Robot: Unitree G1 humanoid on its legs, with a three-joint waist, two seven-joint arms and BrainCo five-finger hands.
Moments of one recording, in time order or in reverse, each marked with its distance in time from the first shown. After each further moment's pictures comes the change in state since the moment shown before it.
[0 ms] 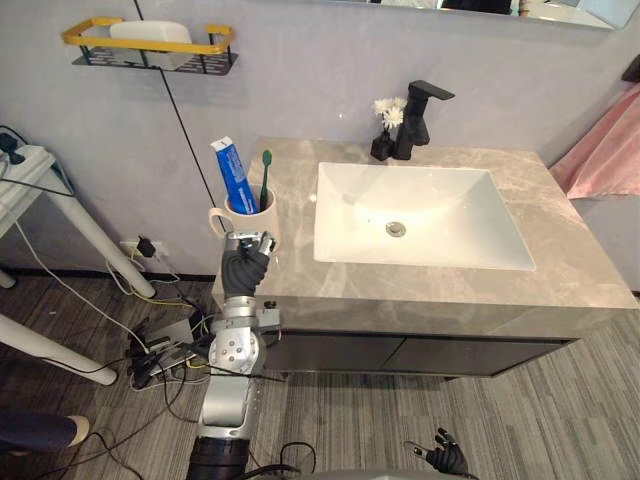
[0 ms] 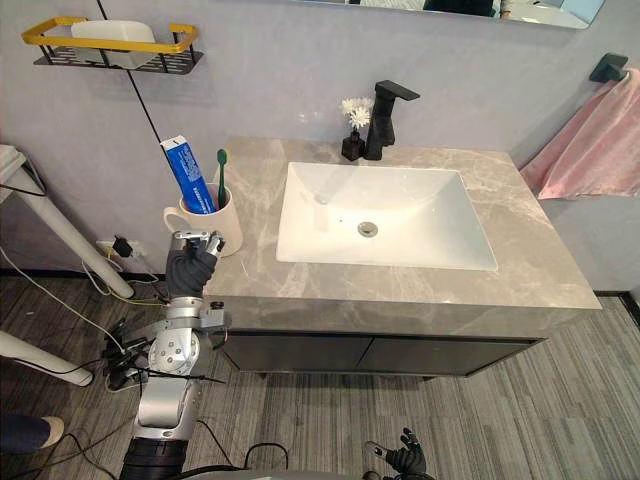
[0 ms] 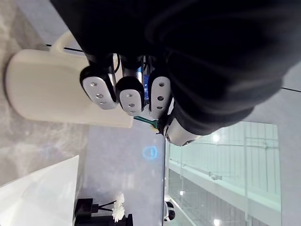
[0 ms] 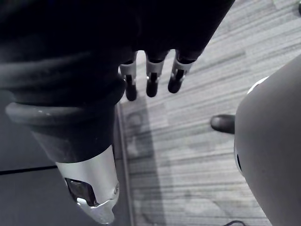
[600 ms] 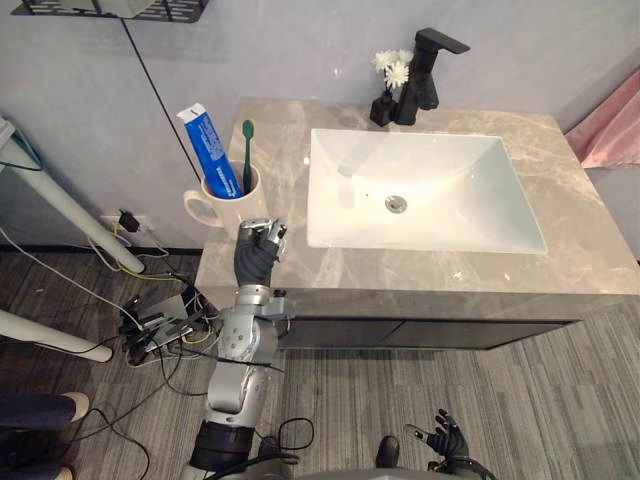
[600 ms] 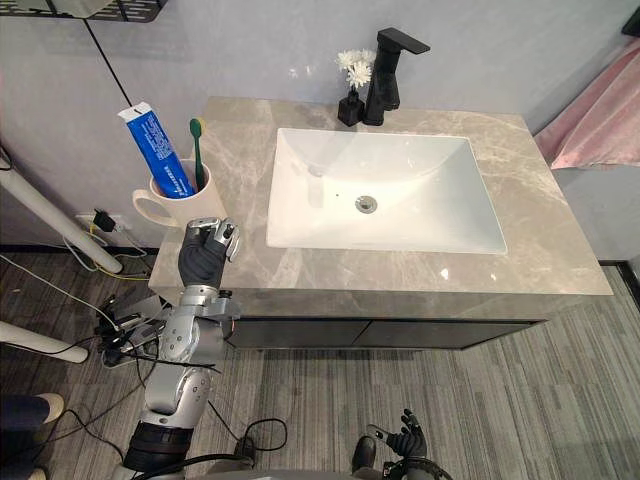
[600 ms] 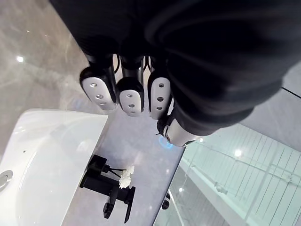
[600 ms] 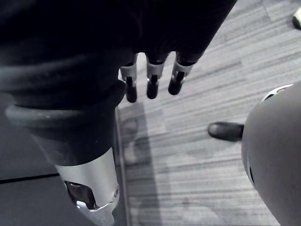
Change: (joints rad) left arm -0.073 0.031 -0.056 -0.002 -0.316 0.007 -0.038; right arm 0.000 -0.004 0.012 -0.084 0.027 -0.014 0.002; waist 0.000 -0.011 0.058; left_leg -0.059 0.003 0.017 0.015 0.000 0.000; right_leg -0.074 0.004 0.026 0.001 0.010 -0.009
